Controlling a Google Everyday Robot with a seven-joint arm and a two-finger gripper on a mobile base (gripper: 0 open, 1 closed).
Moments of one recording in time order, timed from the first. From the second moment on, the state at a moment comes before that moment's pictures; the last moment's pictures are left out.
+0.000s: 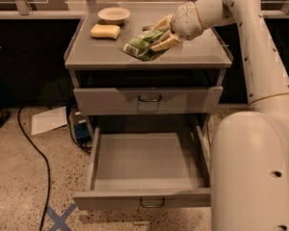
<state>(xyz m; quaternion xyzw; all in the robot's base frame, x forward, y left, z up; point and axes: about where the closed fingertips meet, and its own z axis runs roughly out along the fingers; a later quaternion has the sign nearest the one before) 0.733 -0.045 0.917 -0.75 0.44 0.17 0.47</state>
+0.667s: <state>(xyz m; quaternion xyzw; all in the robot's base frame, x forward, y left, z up) 0.791 -0.020 0.869 -0.73 0.45 0.16 0.48</state>
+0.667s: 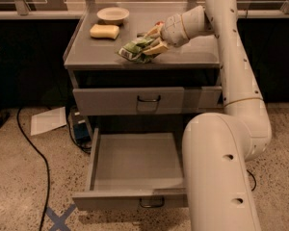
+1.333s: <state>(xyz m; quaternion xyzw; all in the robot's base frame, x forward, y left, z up) 0.804 -0.017 0.851 -0.73 0.47 0.15 0.47</state>
